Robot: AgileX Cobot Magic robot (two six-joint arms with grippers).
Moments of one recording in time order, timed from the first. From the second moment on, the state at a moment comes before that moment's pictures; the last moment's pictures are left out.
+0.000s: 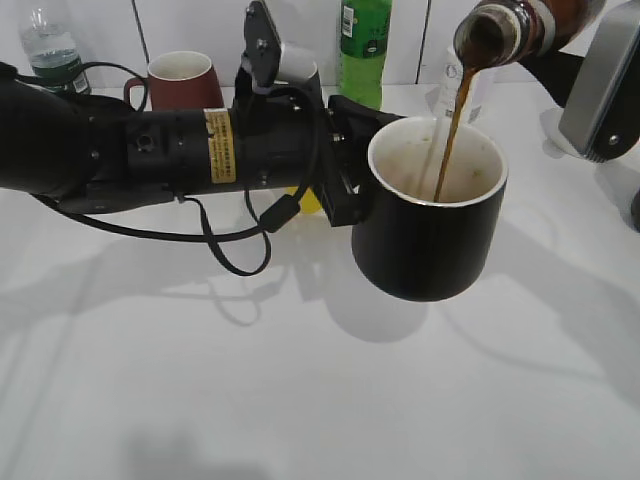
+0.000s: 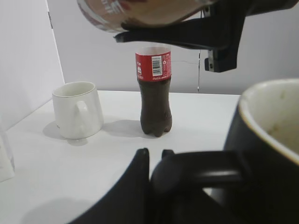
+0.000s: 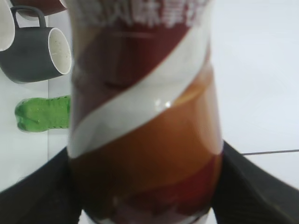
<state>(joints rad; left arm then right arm) -0.59 1.89 -1.05 1.01 -0.96 -0.59 0.16 1.32 -0.67 -0.85 -0.76 -0.72</state>
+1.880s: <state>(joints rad) -0.59 1.89 -1.05 1.02 -0.96 -0.59 0.16 1.32 -0.67 -0.85 -0.76 -0.75</state>
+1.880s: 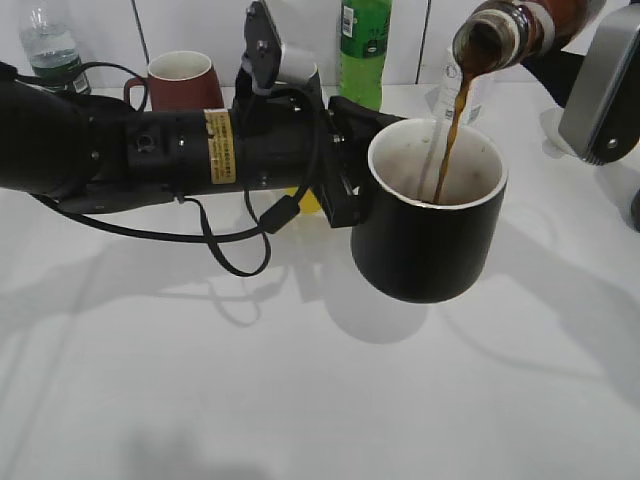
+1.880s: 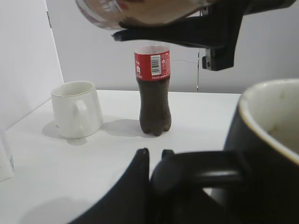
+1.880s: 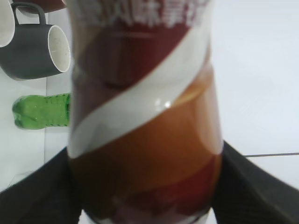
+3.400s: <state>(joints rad) -0.59 1.89 -1.05 1.06 -0.96 -0.59 0.16 1.32 -0.67 -0.85 -0.76 -0.80</state>
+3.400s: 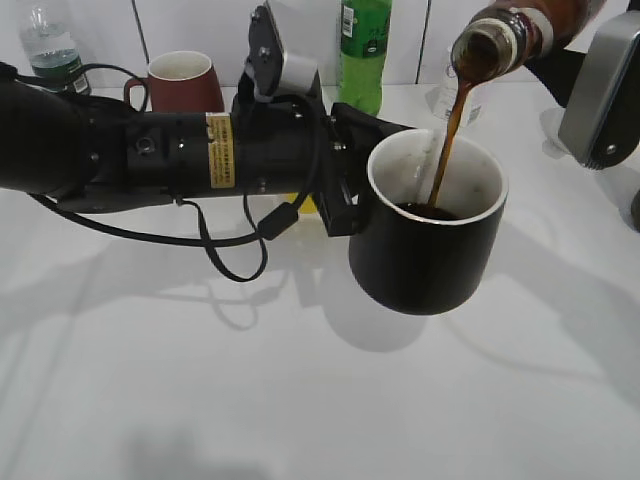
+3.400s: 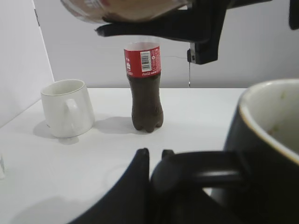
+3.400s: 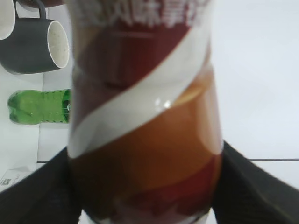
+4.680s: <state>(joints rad) -0.59 1.89 -1.05 1.06 -0.96 -0.59 0.16 1.32 -0.67 -0.85 -0.76 -0.83</state>
